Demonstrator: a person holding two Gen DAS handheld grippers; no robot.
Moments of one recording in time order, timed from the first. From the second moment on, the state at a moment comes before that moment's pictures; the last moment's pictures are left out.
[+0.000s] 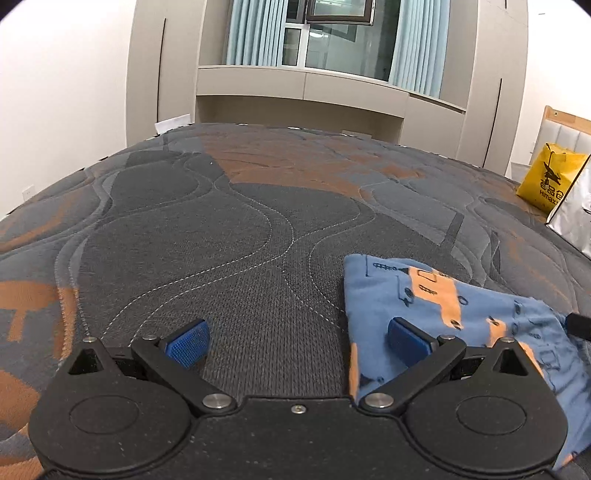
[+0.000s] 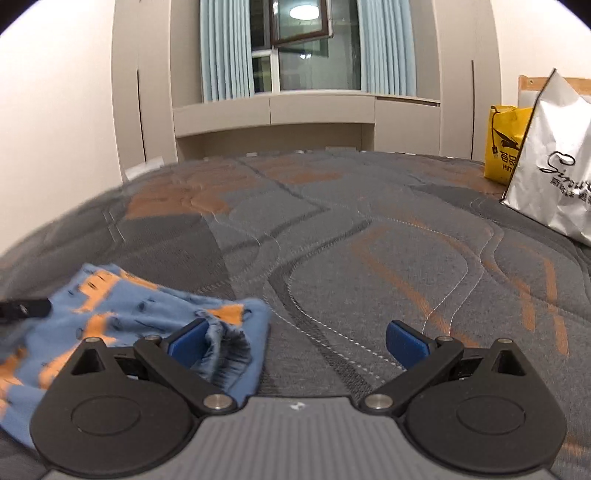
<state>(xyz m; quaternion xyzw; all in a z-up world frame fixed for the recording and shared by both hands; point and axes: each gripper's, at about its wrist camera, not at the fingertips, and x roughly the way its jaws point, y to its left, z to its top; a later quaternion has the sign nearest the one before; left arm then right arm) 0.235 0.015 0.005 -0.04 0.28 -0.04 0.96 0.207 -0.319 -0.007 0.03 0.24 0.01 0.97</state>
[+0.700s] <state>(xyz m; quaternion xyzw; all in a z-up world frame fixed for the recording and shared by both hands) 0.186 -0.003 -0.014 -0.08 0.28 -0.08 0.95 0.157 -0.314 -0.026 0.10 0.26 0.04 0.96</state>
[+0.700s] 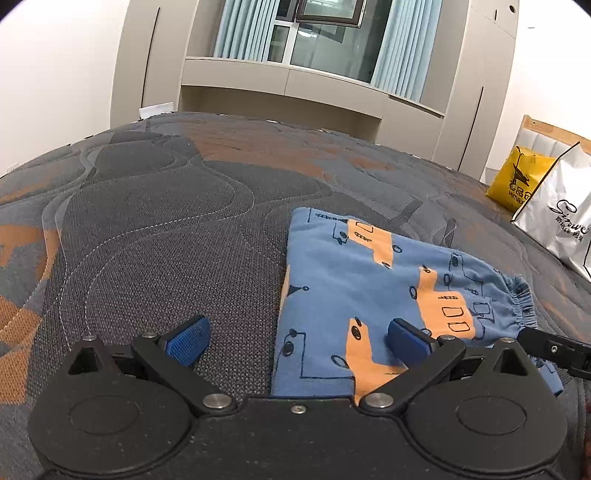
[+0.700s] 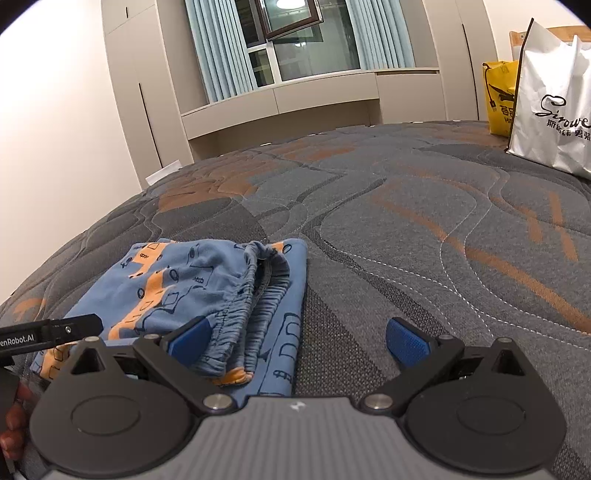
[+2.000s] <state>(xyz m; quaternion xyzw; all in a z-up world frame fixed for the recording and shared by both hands) 0.185 -0.004 -0.014 -0.07 0.28 -0.07 0.95 0.155 -0.307 -0.026 0.09 0.26 0.04 0.96</state>
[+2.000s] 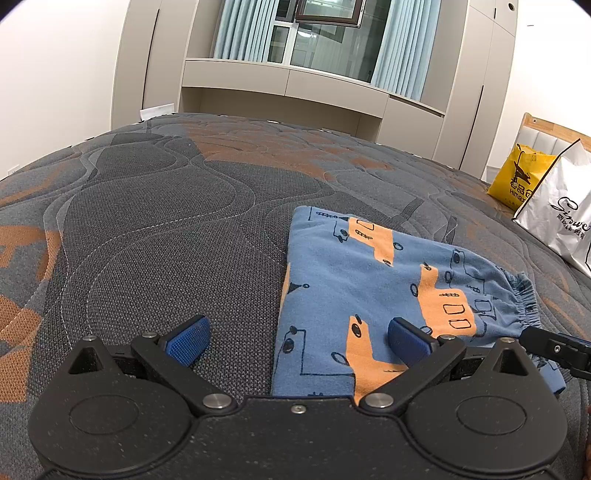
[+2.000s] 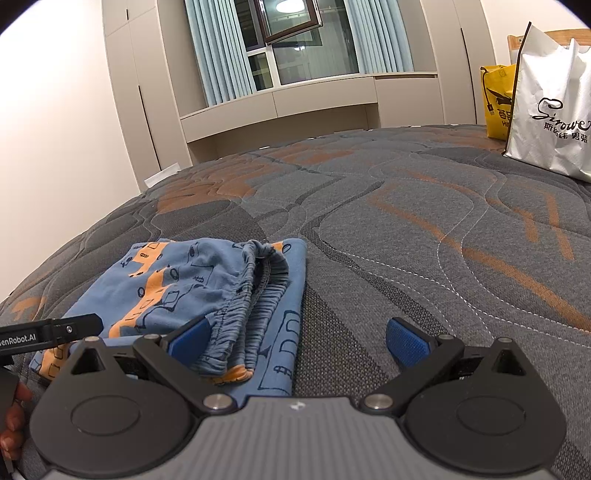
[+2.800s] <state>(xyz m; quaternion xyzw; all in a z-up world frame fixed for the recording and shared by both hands) 0.184 -0.004 -0.014 -0.07 0.28 -0.07 0.95 0.155 -0.308 -0.026 0.09 0.25 0.03 0.96</state>
